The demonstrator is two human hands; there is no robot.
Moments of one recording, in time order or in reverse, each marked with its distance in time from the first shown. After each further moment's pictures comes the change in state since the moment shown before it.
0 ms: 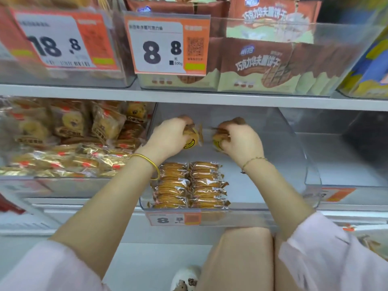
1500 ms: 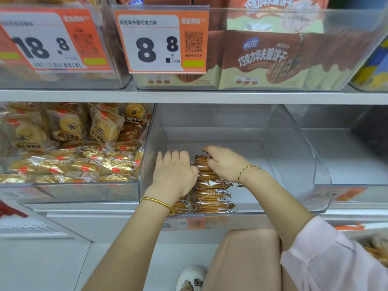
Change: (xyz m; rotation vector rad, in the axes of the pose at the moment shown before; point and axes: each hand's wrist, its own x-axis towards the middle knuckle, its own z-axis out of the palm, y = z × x) left_hand -0.042 -0.002 0.057 0.280 -0.218 -0.183; right_hand -0.007 -0.003 0.042 0.023 -0.547 -0.103
